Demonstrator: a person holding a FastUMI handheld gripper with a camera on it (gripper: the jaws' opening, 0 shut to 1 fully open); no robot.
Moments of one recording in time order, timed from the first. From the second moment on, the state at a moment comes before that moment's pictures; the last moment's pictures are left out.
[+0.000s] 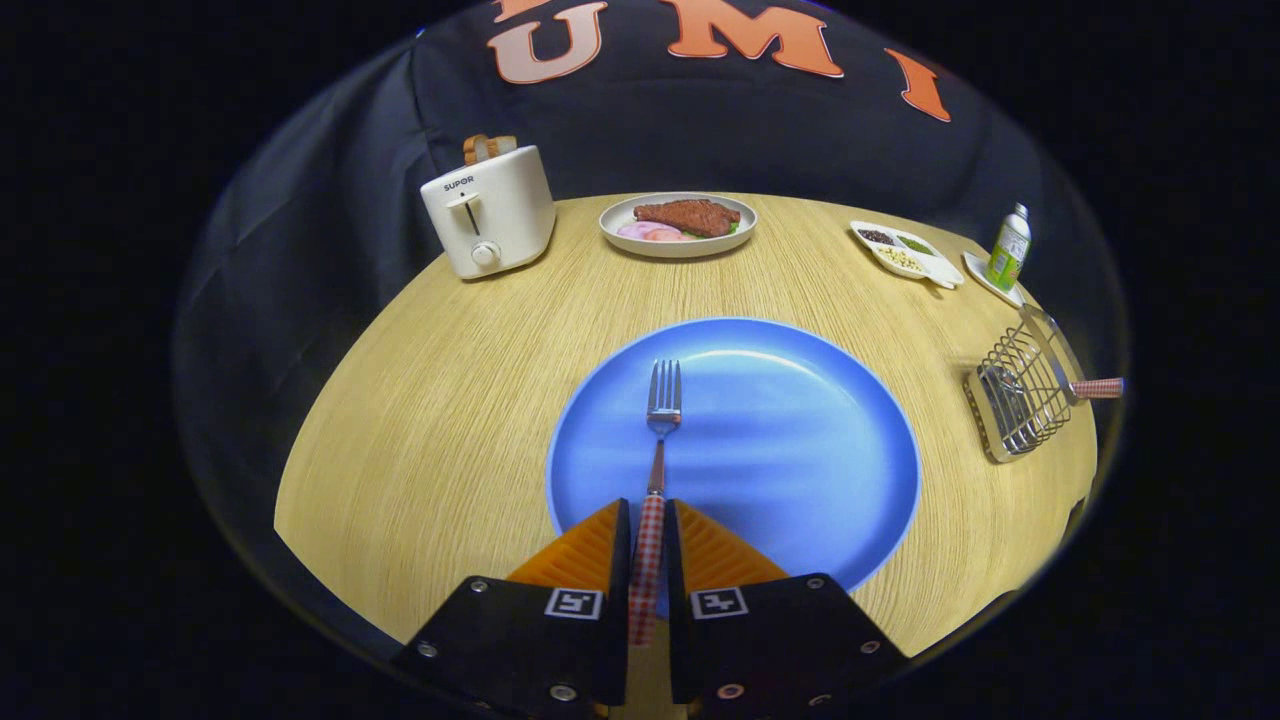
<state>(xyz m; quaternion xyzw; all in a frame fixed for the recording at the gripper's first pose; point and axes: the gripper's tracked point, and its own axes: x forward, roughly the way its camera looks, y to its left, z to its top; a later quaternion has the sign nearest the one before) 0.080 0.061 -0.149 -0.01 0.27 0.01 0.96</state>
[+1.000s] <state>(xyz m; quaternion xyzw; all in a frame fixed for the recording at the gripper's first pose) 0.065 -0.050 -0.061 0.00 0.27 -0.01 0.96</state>
